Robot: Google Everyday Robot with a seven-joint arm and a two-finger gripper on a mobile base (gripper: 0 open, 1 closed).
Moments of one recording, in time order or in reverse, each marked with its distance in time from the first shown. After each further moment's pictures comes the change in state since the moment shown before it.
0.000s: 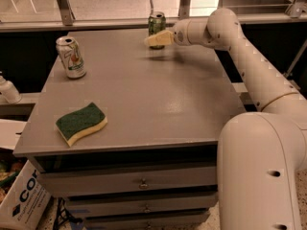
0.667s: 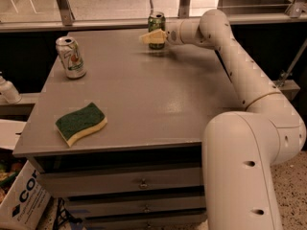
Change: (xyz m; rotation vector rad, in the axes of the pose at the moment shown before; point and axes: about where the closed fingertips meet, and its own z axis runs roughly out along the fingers) arm -0.003 0.004 0.032 -0.034 -0.019 0.020
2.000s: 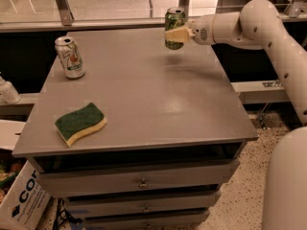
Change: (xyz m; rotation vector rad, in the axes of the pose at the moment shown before) arm -0.016 0.046 -0.125 -0.103 0.004 -0.024
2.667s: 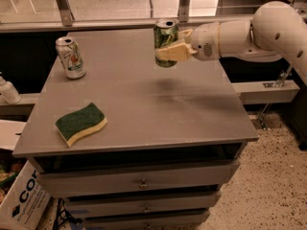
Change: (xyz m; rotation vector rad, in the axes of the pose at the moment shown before) arm -0.002 0.136 -0.050 -0.202 0.008 -0.129
